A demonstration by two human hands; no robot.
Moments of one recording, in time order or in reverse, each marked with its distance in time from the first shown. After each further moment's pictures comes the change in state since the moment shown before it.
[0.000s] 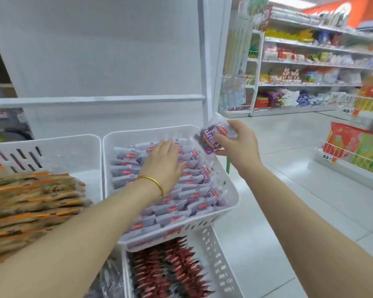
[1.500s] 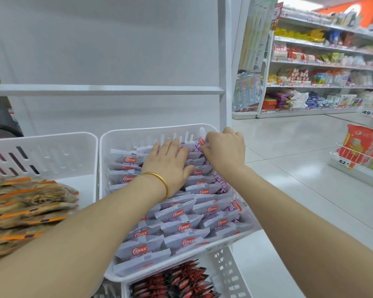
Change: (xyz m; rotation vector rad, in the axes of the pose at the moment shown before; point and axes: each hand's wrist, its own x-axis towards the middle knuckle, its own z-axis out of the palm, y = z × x) left_hand 0.046 -0.039 0.035 0.295 -0.111 0.023; right_hand 0.062 0.055 0.082 -1.110 -0.049 -0.379
